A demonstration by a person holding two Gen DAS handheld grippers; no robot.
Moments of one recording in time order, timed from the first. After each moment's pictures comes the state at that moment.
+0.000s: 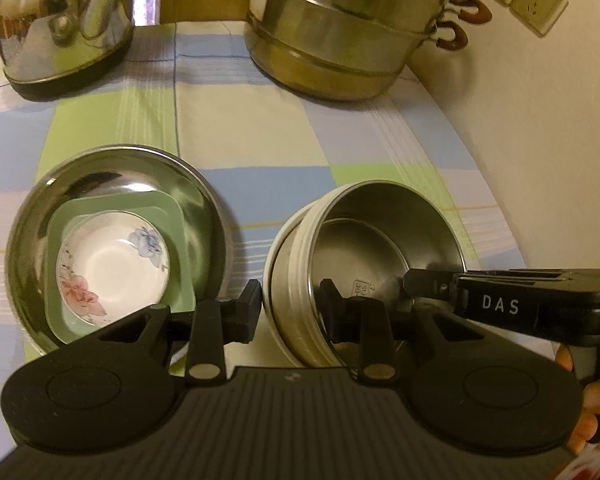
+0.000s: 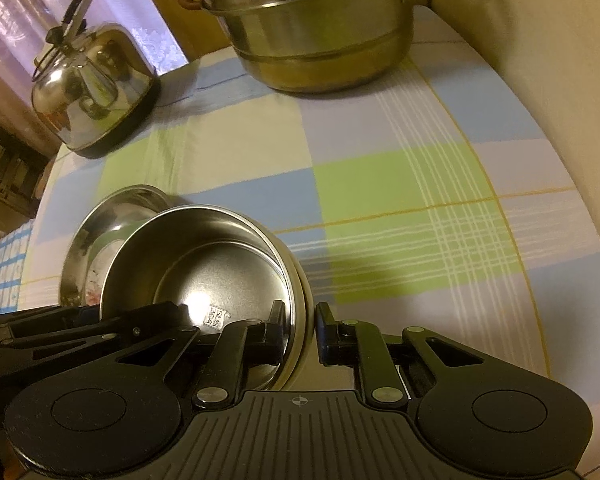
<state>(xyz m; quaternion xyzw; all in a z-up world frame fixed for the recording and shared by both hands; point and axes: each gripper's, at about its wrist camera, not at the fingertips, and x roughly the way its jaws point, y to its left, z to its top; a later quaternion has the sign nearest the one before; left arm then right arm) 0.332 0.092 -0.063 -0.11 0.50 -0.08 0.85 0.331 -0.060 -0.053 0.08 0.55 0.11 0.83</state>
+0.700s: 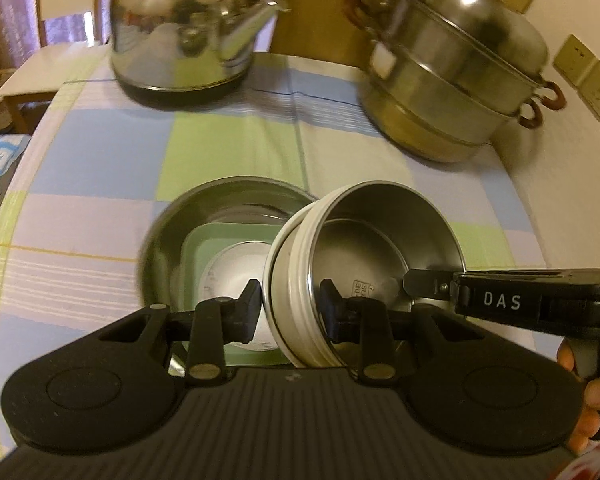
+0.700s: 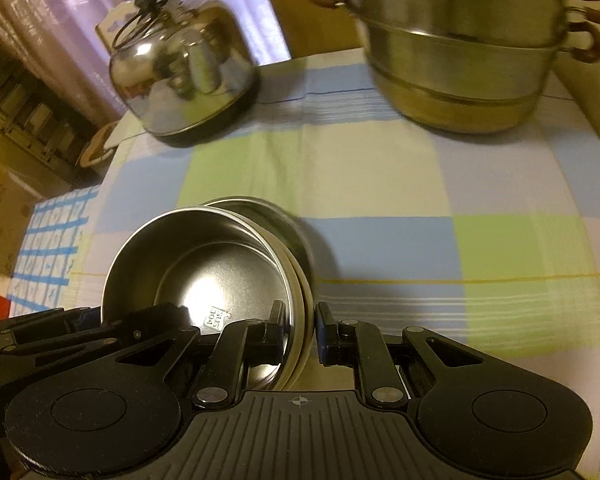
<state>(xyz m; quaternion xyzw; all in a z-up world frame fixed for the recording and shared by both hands) 0.325 0.204 -0.045 -0.15 0.48 0.01 0.86 0.361 0.056 -0.044 0.04 0.54 0.20 0.82</state>
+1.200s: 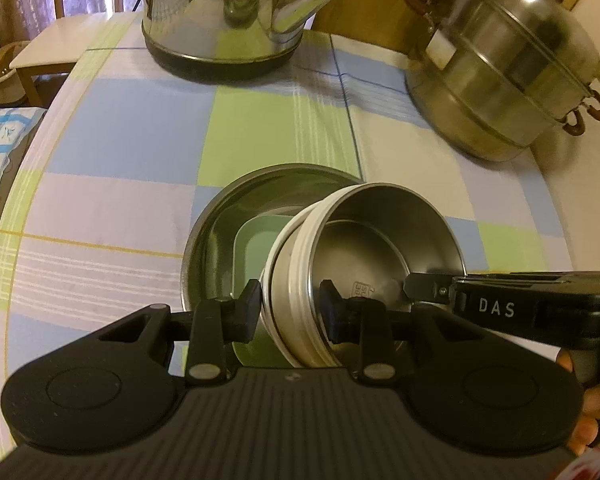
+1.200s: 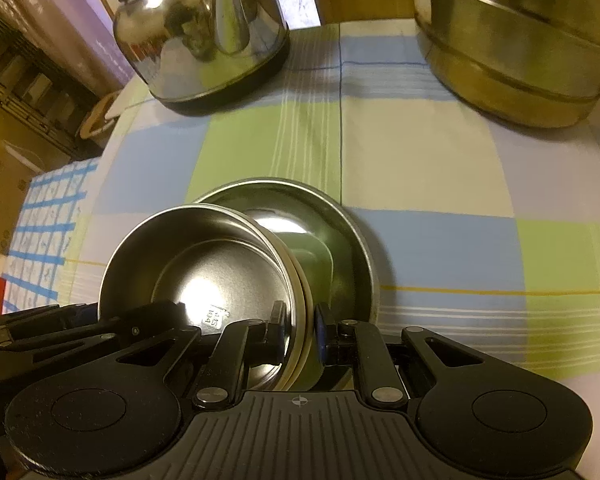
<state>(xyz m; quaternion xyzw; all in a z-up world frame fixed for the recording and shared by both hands) 0.344 0.242 -0.079 -0.16 0.51 0.03 0.84 0.385 0.106 -0.080 0.02 0.58 0.20 0.79</state>
